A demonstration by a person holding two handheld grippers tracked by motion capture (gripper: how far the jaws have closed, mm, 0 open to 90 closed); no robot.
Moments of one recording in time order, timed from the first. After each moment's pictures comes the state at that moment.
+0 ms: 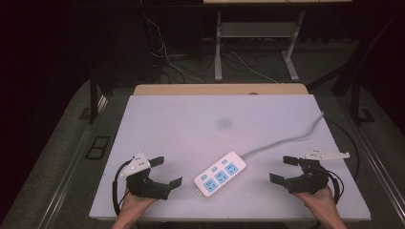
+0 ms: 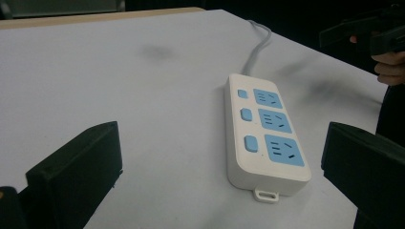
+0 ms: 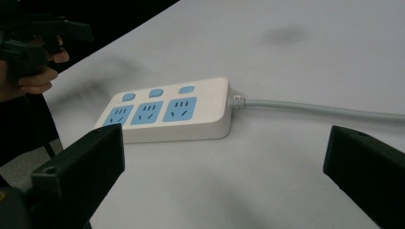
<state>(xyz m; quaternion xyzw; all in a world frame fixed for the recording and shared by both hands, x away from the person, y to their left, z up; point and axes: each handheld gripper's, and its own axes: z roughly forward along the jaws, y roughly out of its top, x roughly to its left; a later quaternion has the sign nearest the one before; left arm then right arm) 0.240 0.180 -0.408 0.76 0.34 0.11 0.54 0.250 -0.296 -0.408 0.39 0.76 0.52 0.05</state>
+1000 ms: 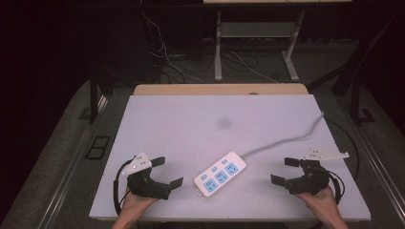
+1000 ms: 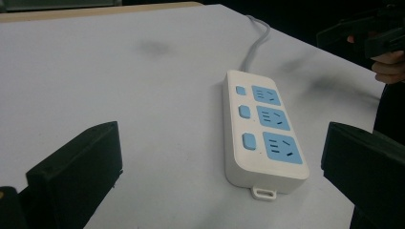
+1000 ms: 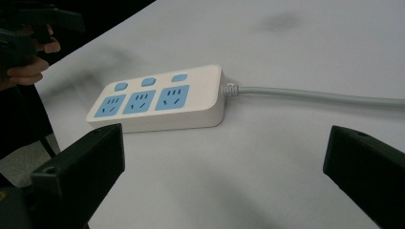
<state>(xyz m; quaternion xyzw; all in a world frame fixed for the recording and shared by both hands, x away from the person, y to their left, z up) 0.242 0.179 -0.407 0.77 0.34 0.10 0.54 0.251 -0.300 -0.413 0.40 0.76 0.50 0.05</state>
